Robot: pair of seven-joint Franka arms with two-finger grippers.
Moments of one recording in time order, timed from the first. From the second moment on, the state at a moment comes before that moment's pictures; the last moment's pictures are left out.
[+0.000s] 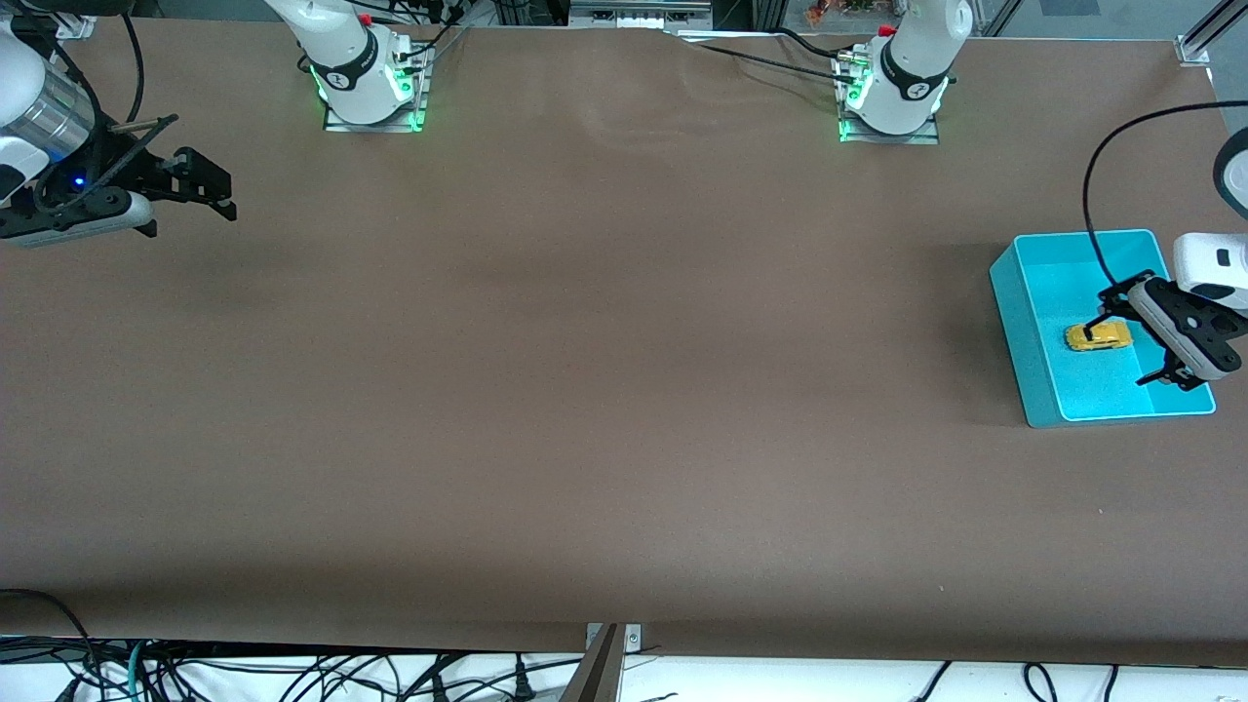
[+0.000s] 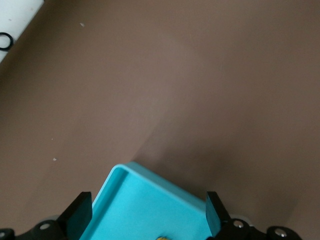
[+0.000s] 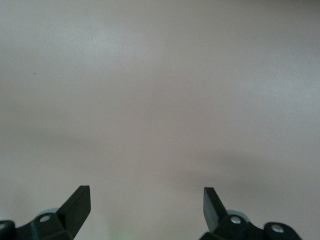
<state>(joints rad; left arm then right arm) 0.15 0.14 0.07 -1.90 -0.16 2.11 1.21 -0.19 -0.13 0.23 -1.85 0.06 1.70 -0.20</state>
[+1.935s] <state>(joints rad) -0.10 0.14 0.08 -1.52 -0.08 1.36 0.02 -0.19 -0.13 0.23 -1.85 0.02 1.70 -0.20</state>
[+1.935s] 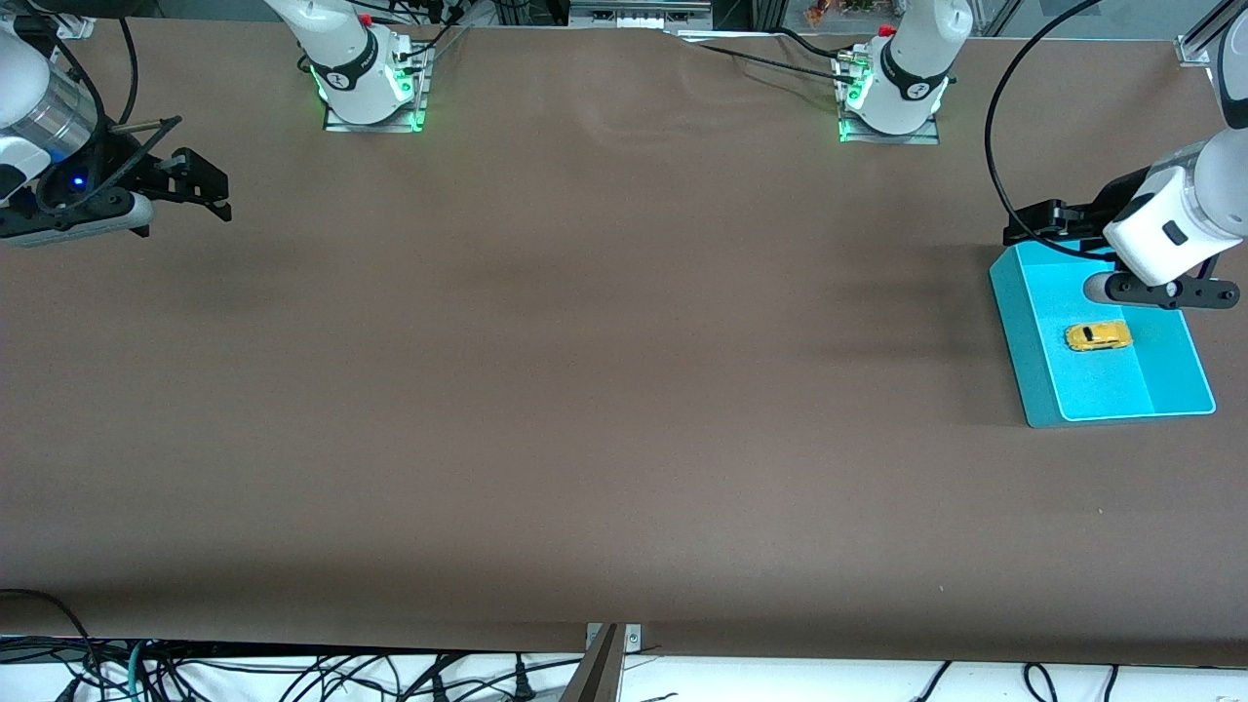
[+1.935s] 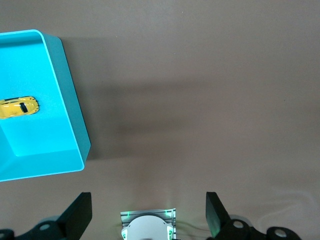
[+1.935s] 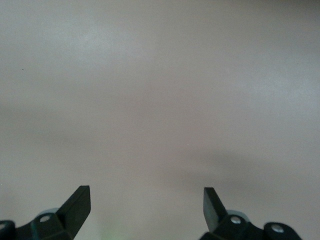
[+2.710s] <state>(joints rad) -0.09 0.19 0.08 -1.46 -0.08 1.36 0.02 -0.19 -0.13 0.23 -1.85 0.02 1.70 -0.20</state>
